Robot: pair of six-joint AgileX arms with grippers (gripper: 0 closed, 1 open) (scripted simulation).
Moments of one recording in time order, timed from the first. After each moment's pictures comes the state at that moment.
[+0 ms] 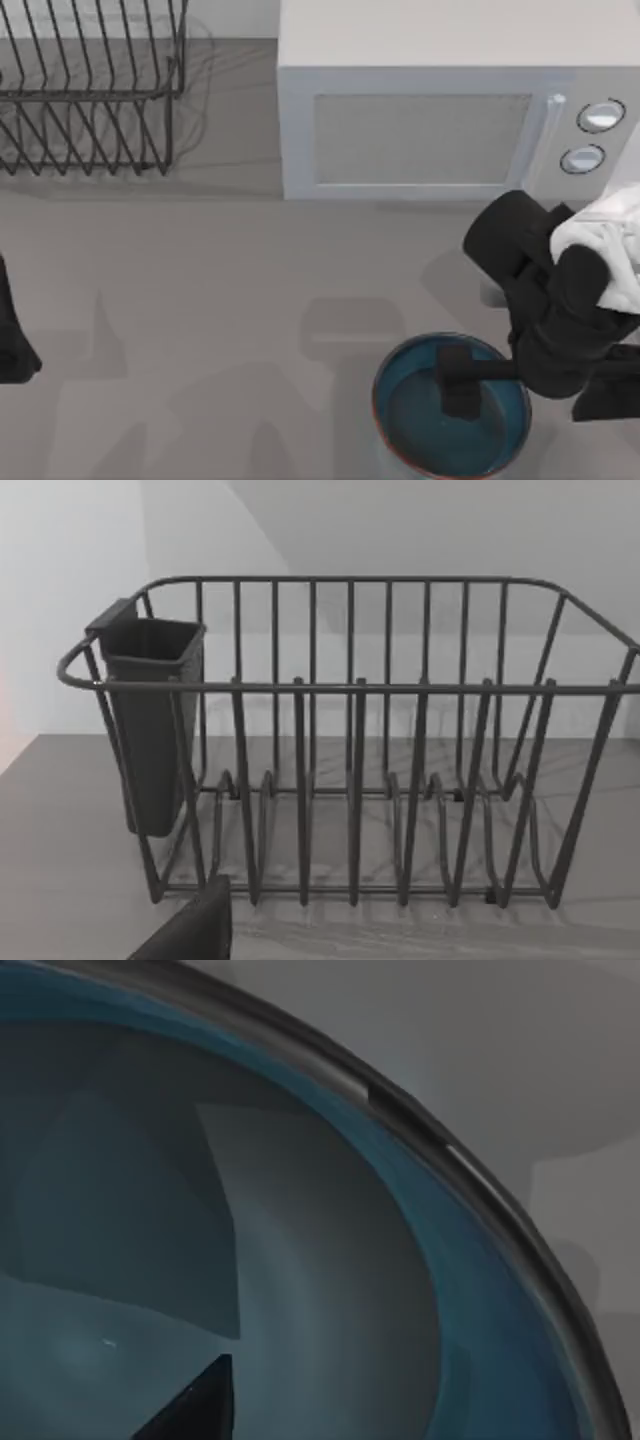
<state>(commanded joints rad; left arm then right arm) 0.00 0.00 0.00 0.00 0.00 0.00 0.62 1.70 0.90 -0.77 0.00 0.63</state>
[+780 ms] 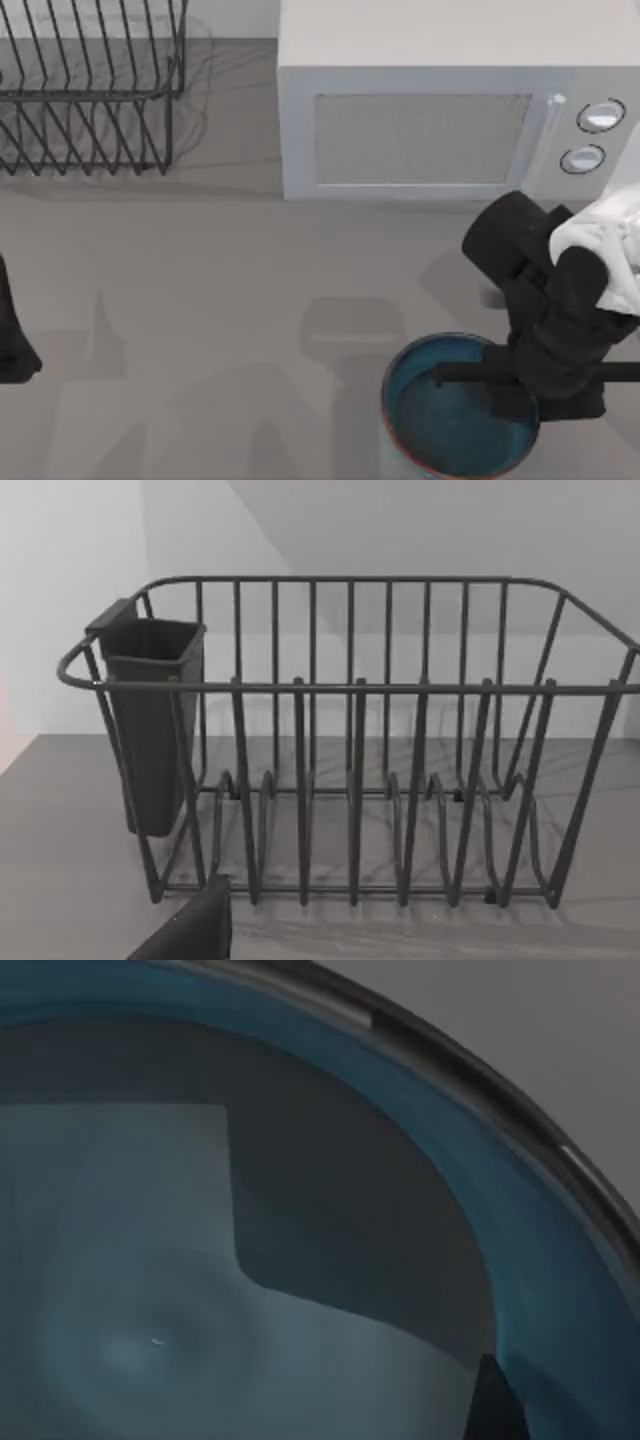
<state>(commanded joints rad) 0.00 0.00 0.00 0.00 0.00 0.00 0.62 1.70 0.90 -0.77 0.00 0.63</state>
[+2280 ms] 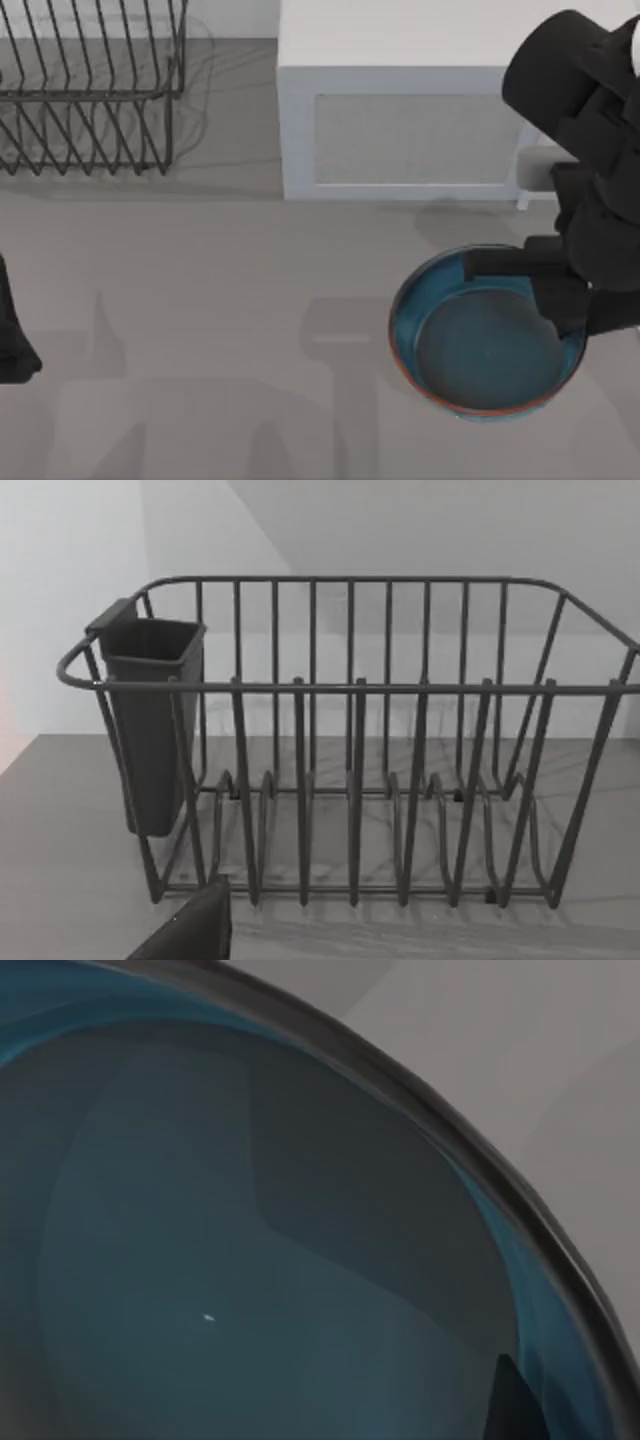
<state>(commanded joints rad) 0.00 0.00 0.00 0.00 0.00 0.00 0.62 1.55 1.37 -1.39 0.00 0.63</state>
